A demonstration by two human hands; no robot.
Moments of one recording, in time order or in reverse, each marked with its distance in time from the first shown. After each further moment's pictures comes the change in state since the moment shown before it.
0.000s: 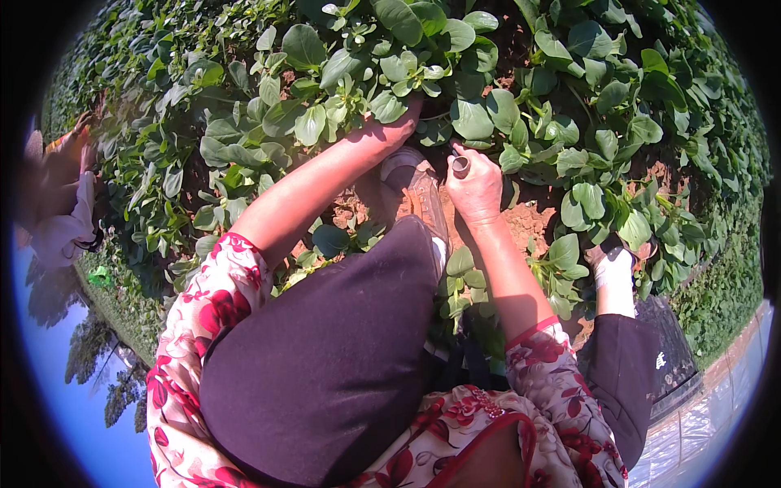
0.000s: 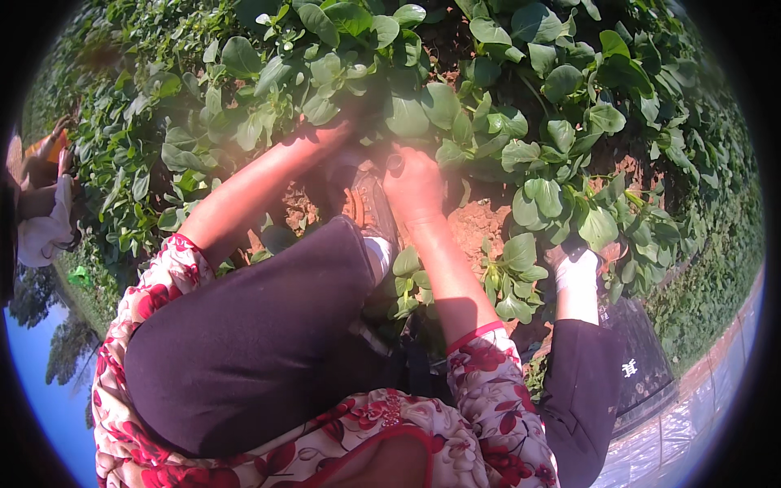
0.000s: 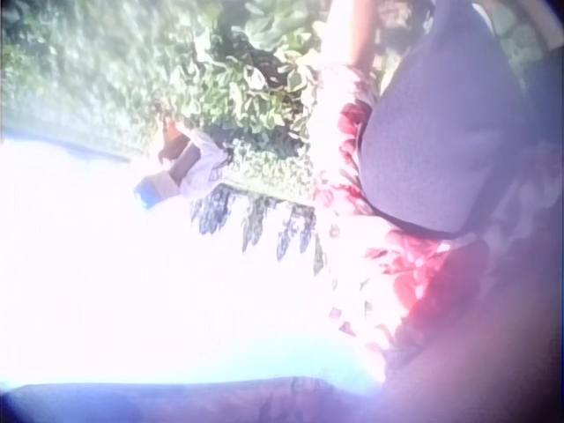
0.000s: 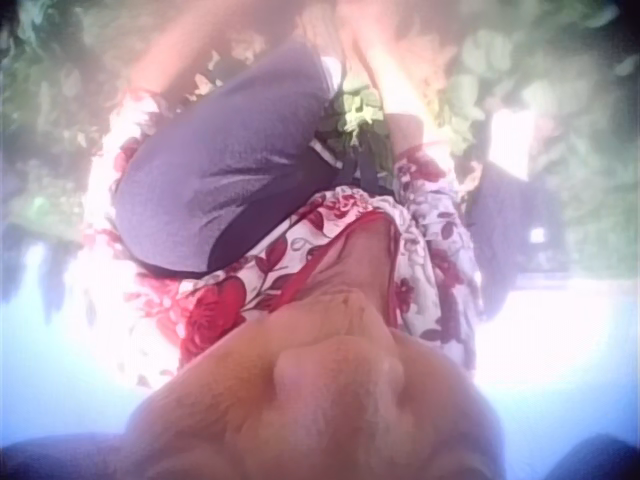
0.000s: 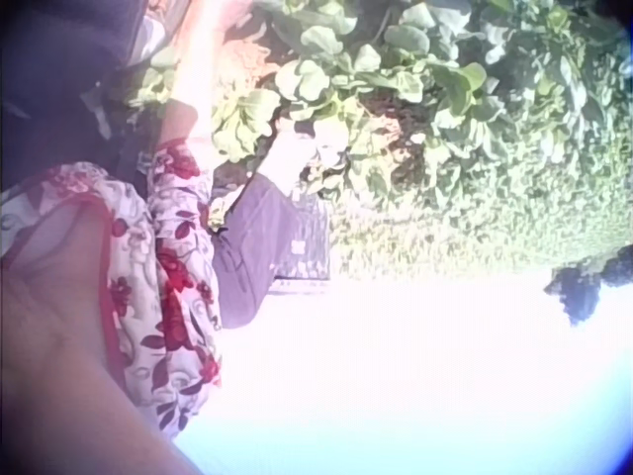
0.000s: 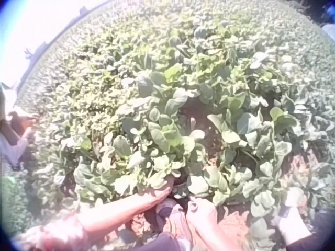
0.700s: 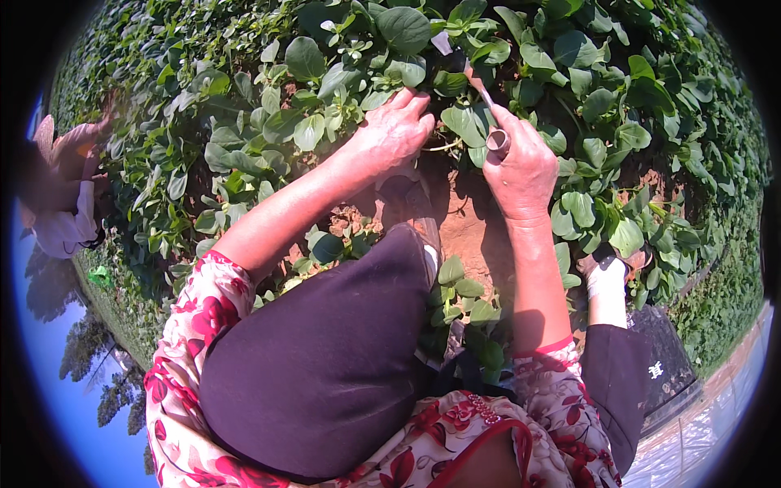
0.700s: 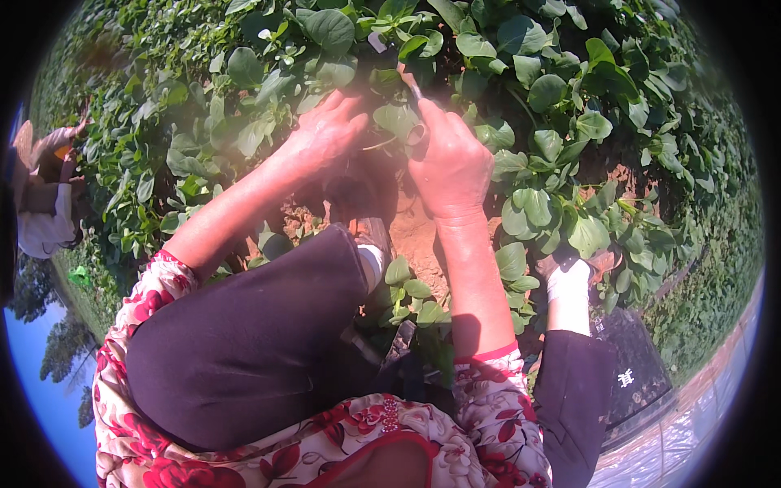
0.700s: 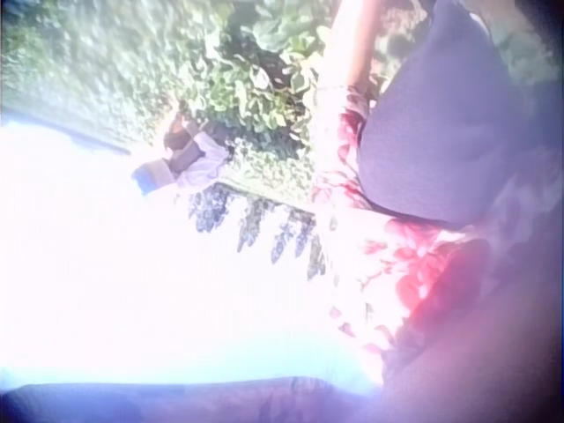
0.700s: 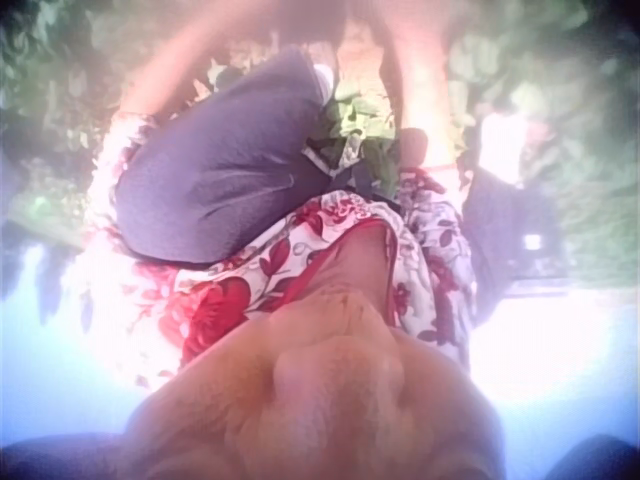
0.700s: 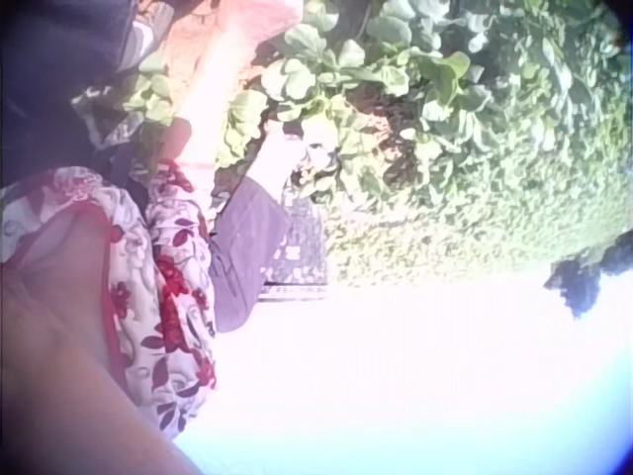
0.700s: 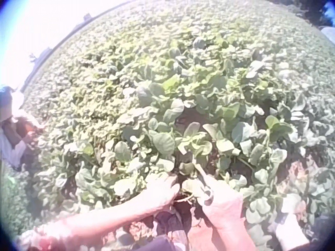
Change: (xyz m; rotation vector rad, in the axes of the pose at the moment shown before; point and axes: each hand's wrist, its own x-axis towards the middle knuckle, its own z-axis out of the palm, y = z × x) left_hand 0.028 0.008 -0.080 -0.356 -0.059 0.062; right_hand 0.059 -0.031 -0.092 -0.208 0.183 -0.282
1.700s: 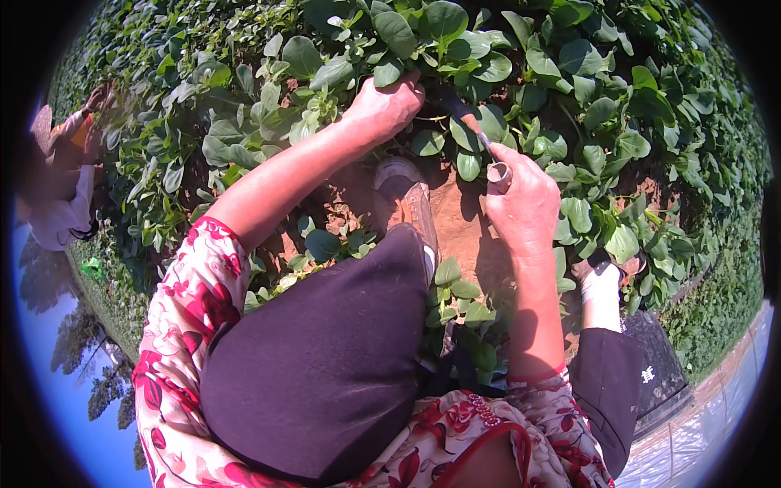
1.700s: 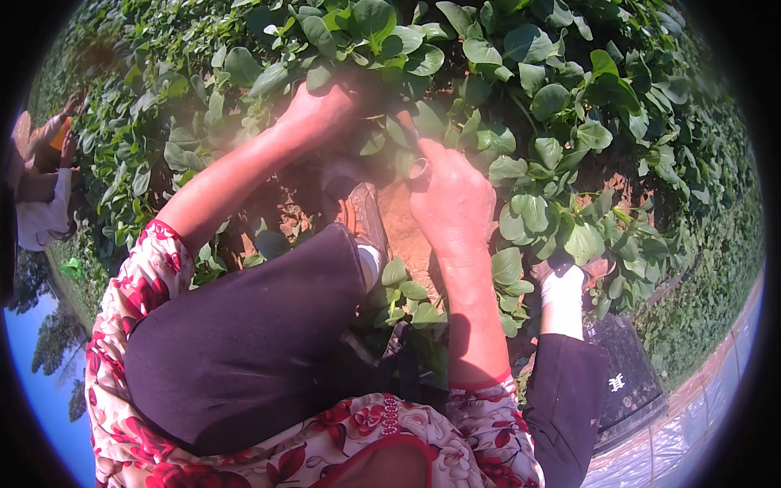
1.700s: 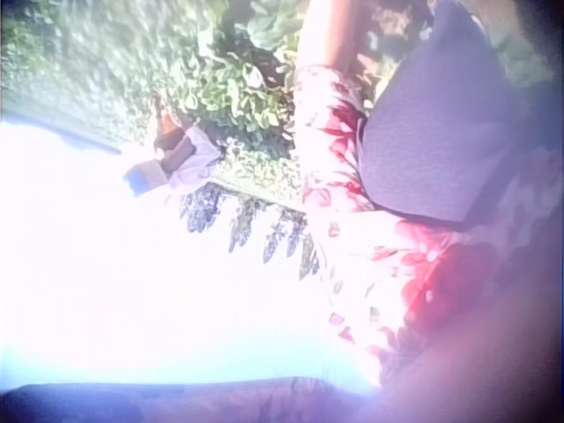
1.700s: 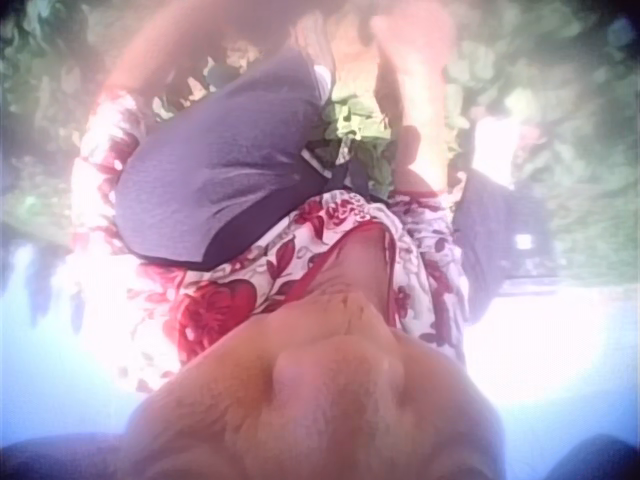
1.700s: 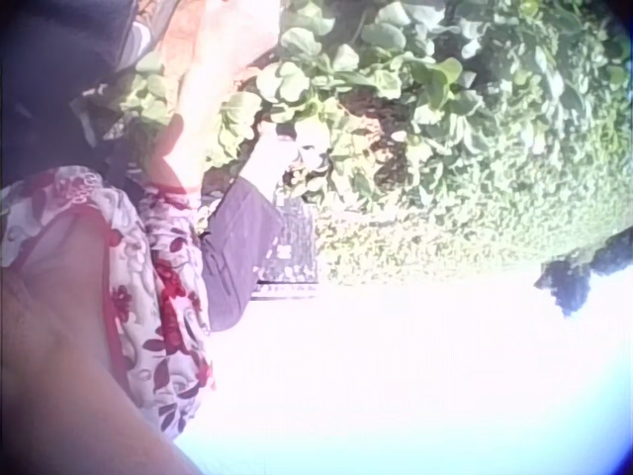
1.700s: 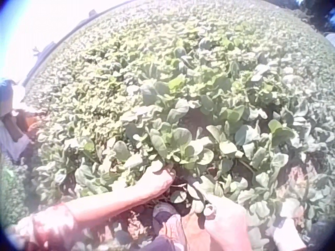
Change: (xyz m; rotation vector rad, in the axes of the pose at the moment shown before) left_hand 0.005 -0.065 0.061 -0.099 0.059 -0.168; right_hand -0.017 -0.023 -0.029 0.042 -0.297 0.186
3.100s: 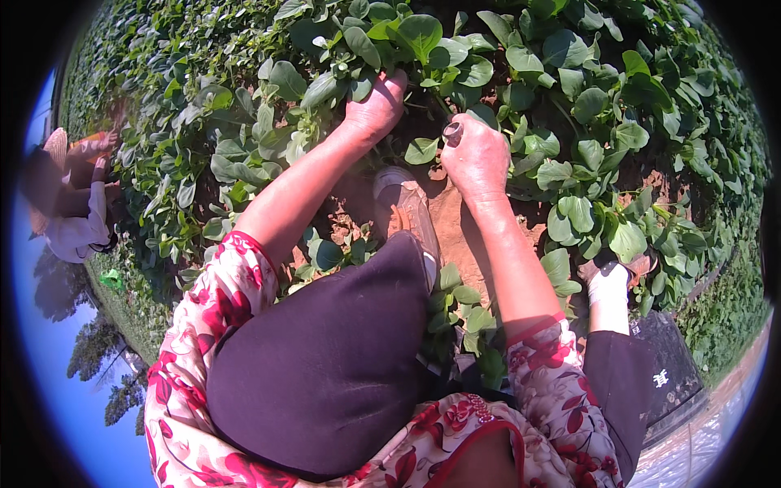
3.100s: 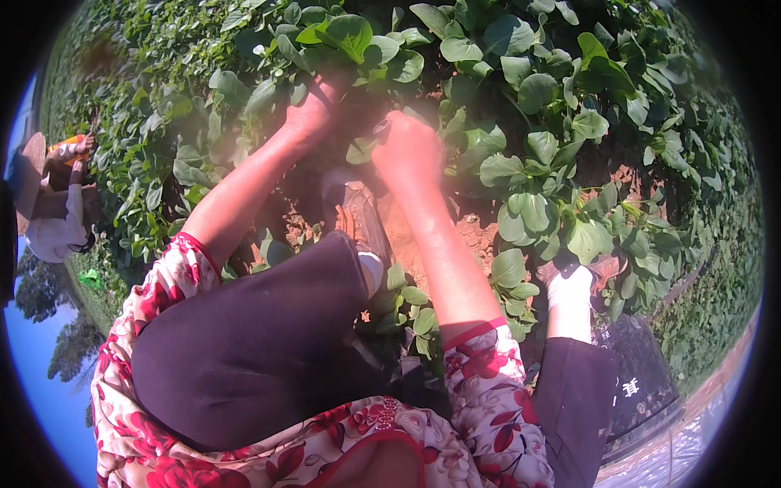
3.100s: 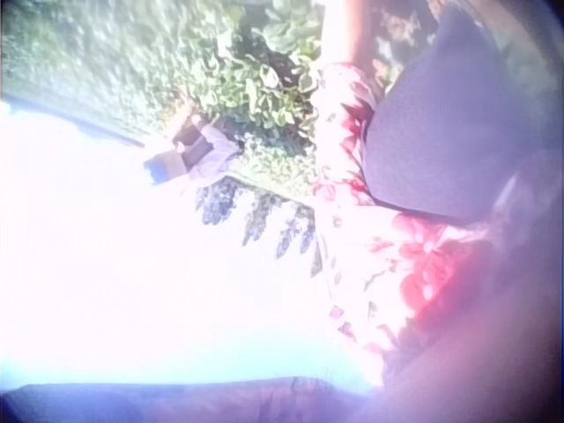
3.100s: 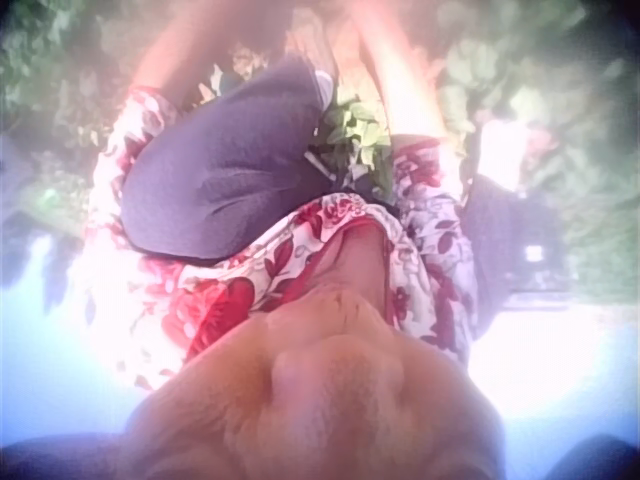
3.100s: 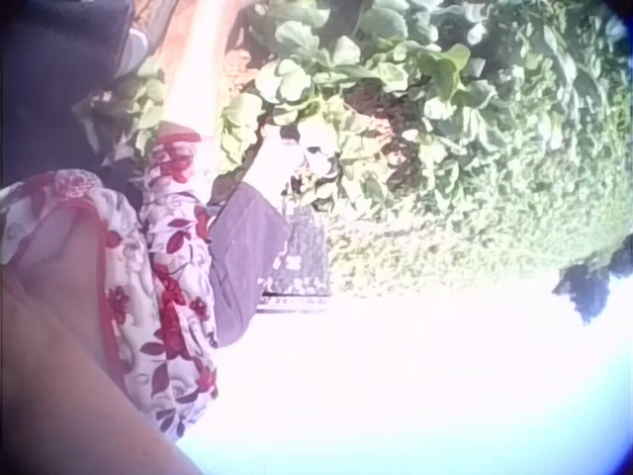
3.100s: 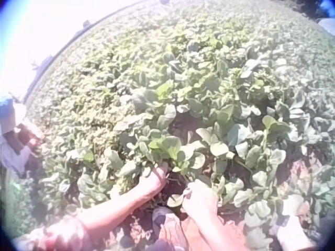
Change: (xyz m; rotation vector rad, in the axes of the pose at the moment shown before) left_hand 0.023 0.012 -0.012 0.210 0.094 -0.144; right_hand 0.048 0.012 0.063 0.211 0.046 0.144
